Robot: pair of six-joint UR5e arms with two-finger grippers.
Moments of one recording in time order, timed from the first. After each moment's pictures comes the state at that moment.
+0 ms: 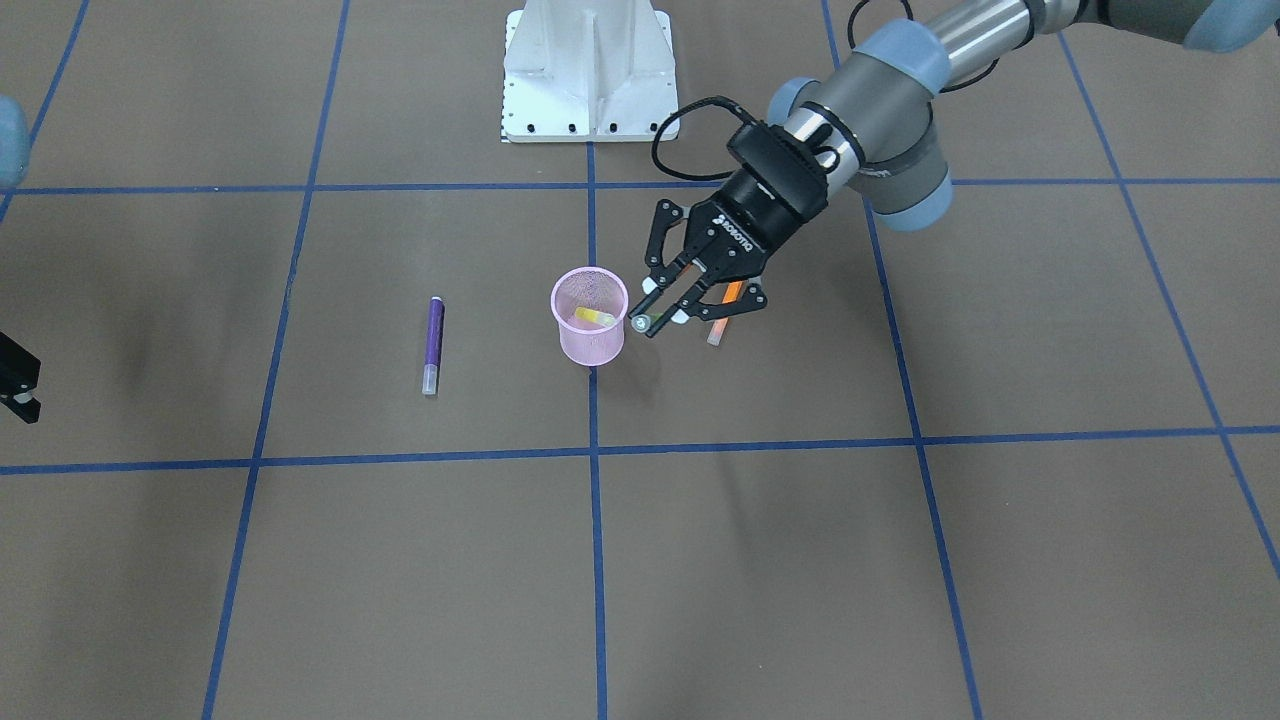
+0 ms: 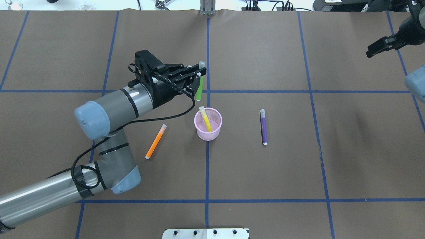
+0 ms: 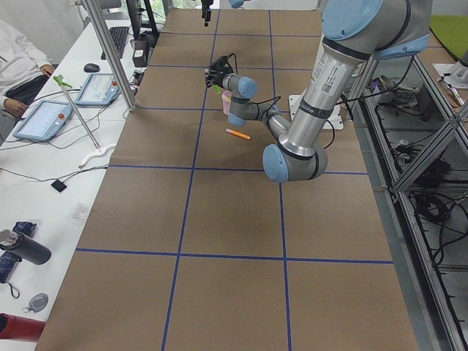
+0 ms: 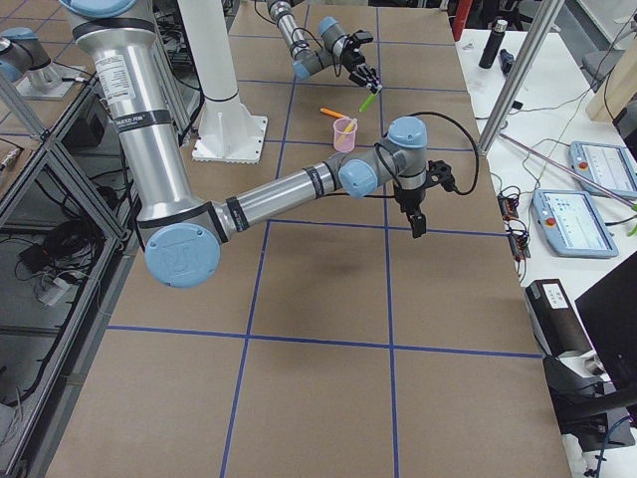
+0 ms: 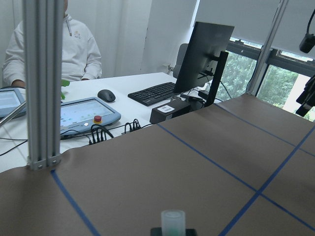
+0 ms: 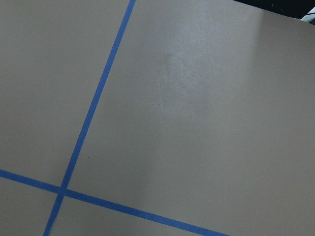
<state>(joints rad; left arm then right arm) -0.49 -2.18 -1.42 -3.04 -1.35 -0.64 1.22 -1.31 1.71 -1.41 2.15 0.34</state>
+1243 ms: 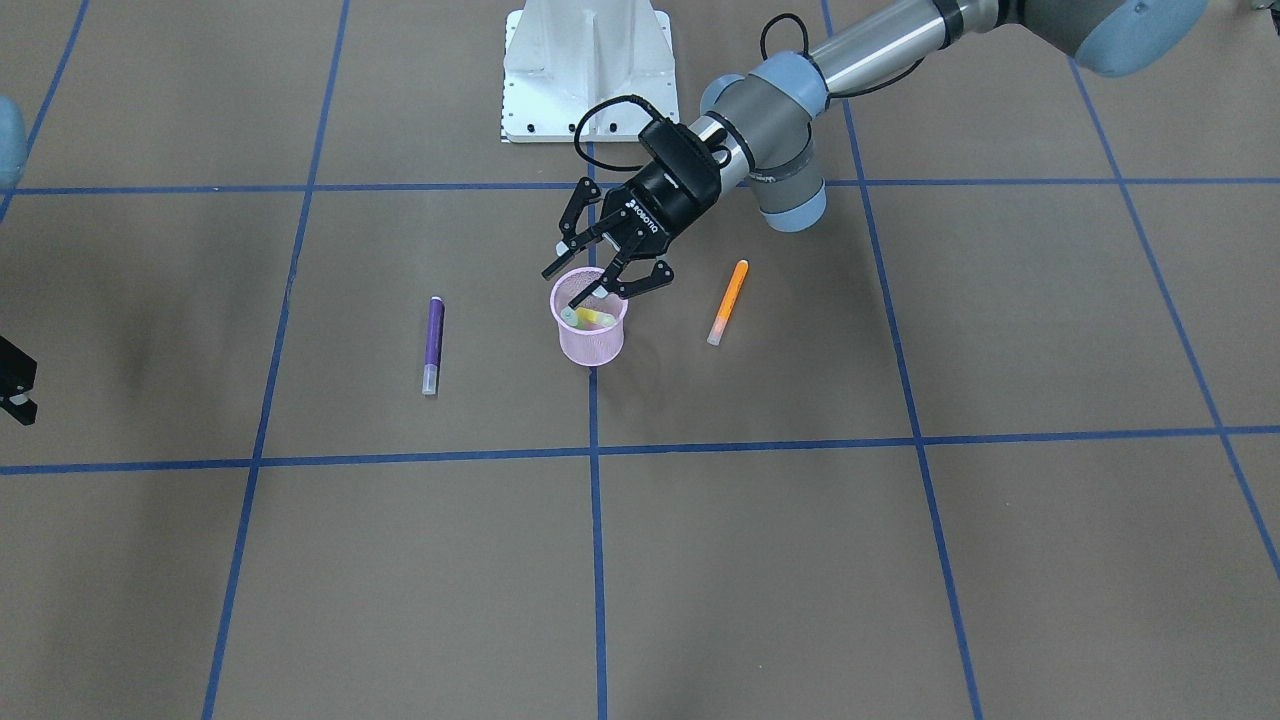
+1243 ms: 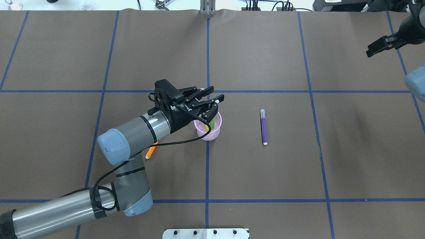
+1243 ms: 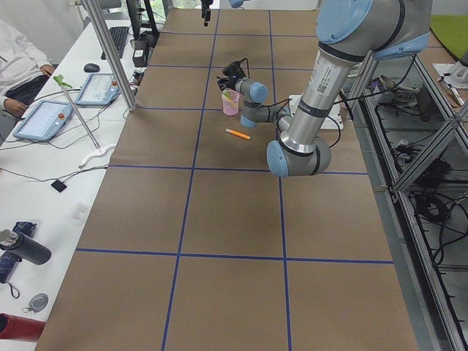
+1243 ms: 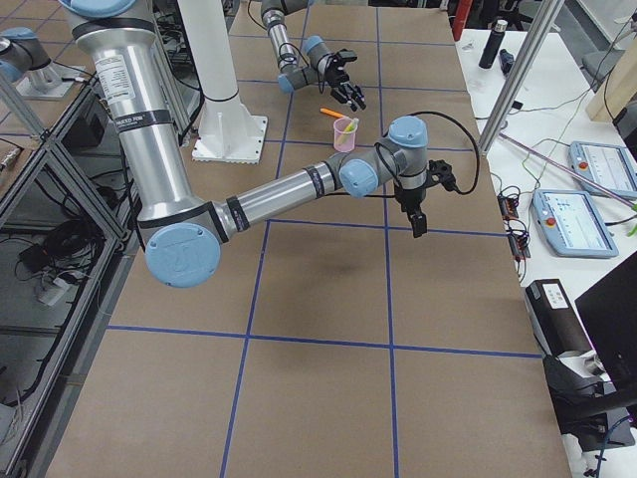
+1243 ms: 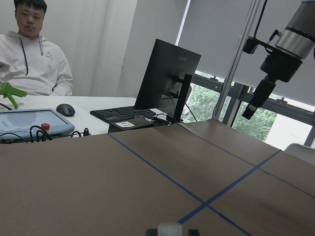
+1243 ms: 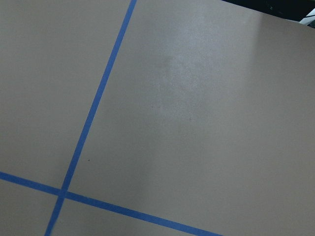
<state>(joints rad) -0.40 -2.20 -1.38 -3.09 -1.30 -0.64 1.22 -1.31 1.71 -1.41 2.15 0.34</state>
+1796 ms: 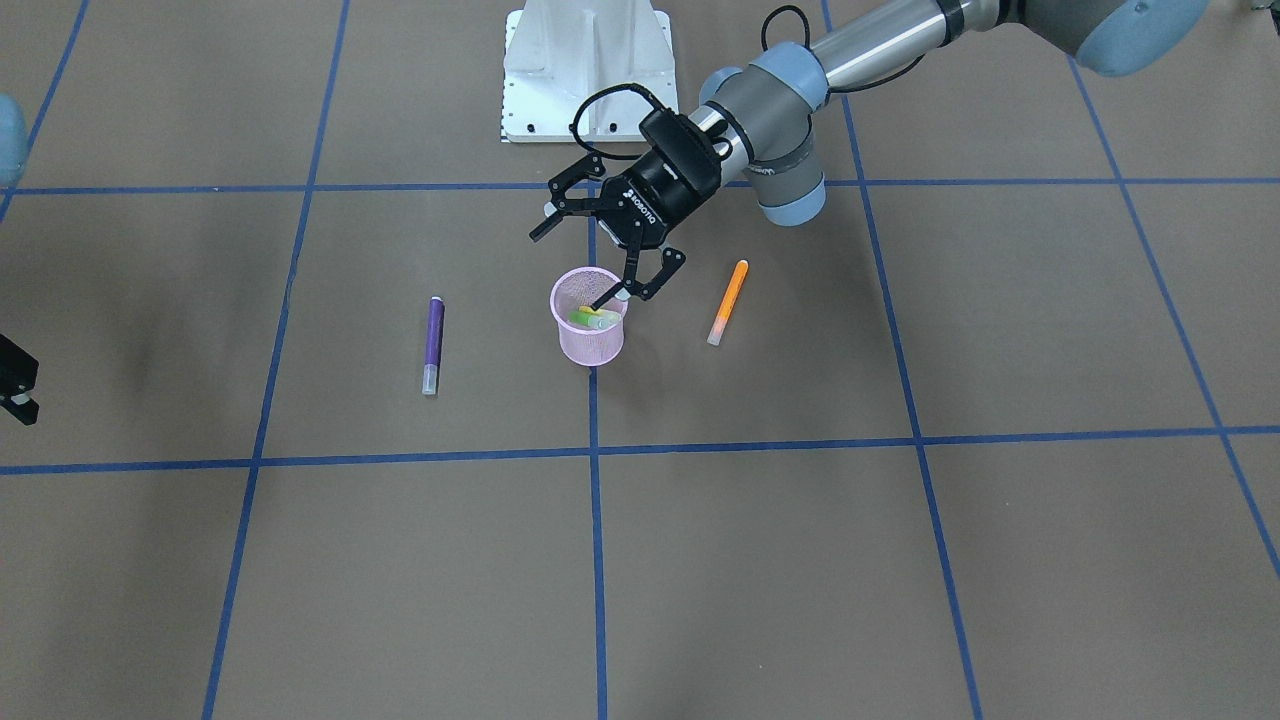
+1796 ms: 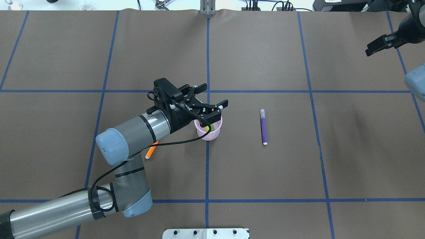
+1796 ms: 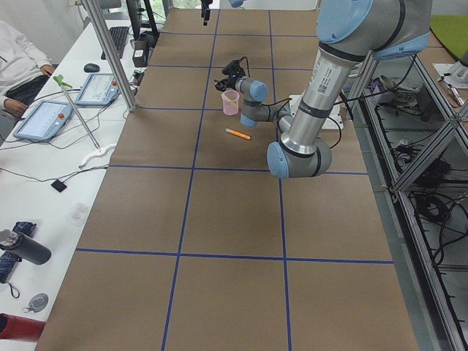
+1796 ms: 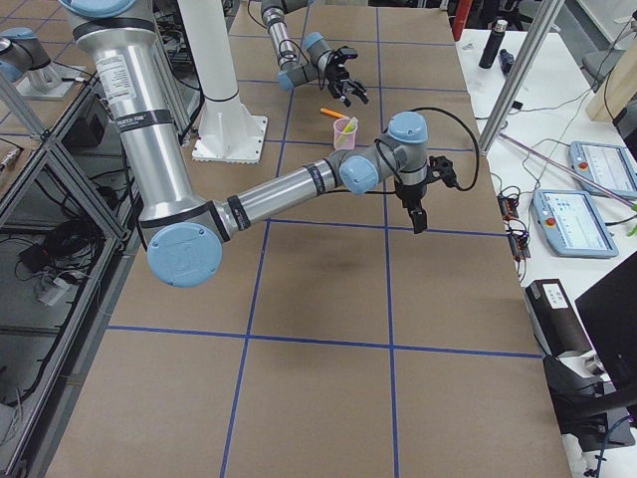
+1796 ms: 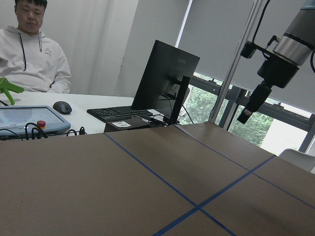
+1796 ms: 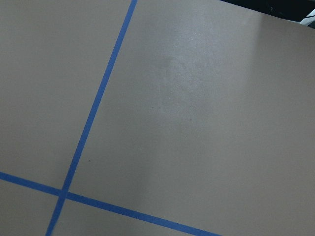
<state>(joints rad) -0.42 -2.17 -1.42 -3.02 -1.33 -0.70 1.22 -1.30 1.73 -1.41 2.15 0.40</state>
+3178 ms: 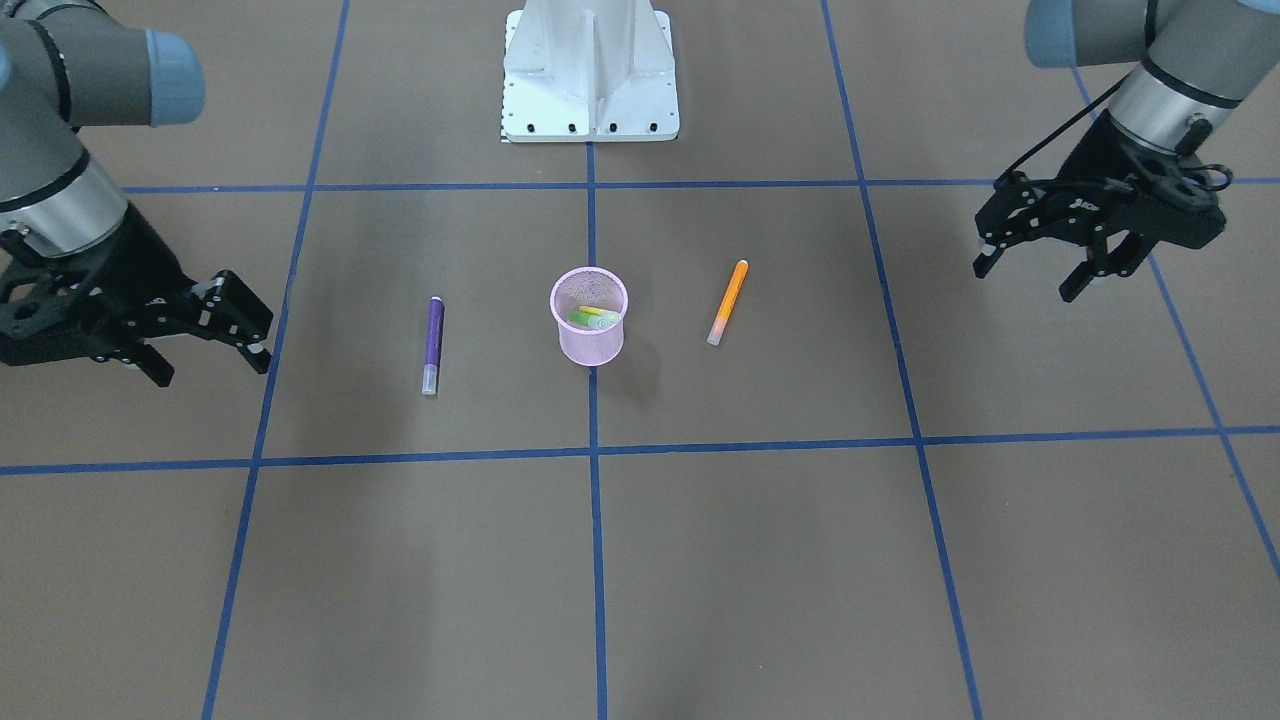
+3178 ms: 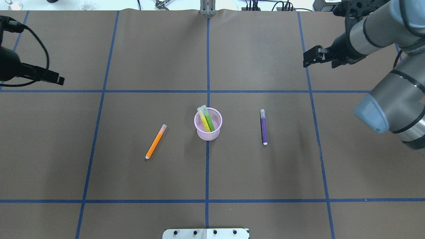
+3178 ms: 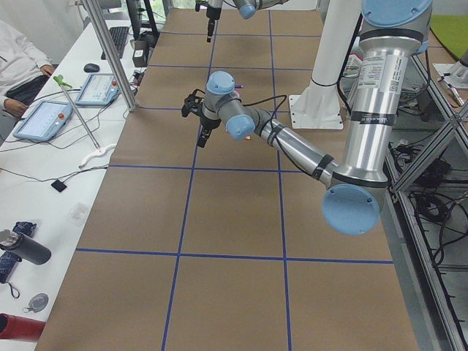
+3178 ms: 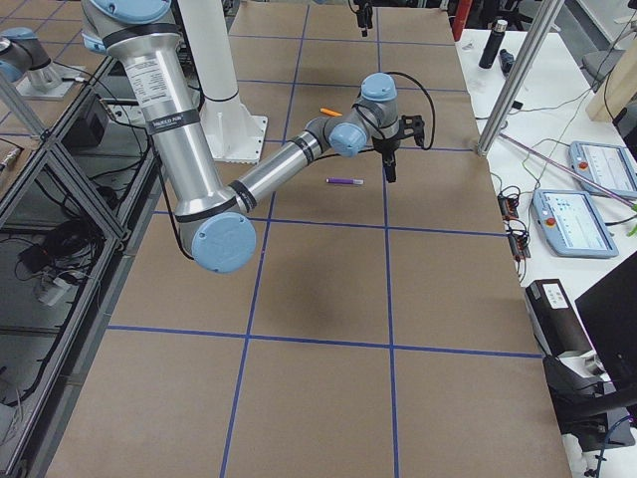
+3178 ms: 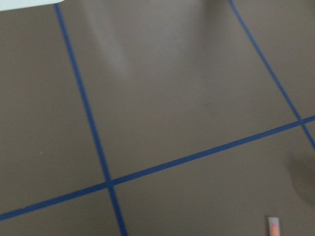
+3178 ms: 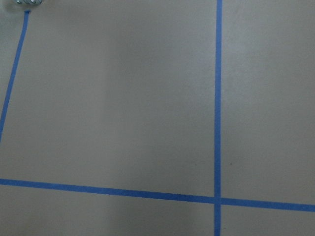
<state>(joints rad) -1.07 -1.65 -1.99 -1.91 -2.16 -0.65 0.94 -1.22 1.86 -1.38 2.04 0.93</state>
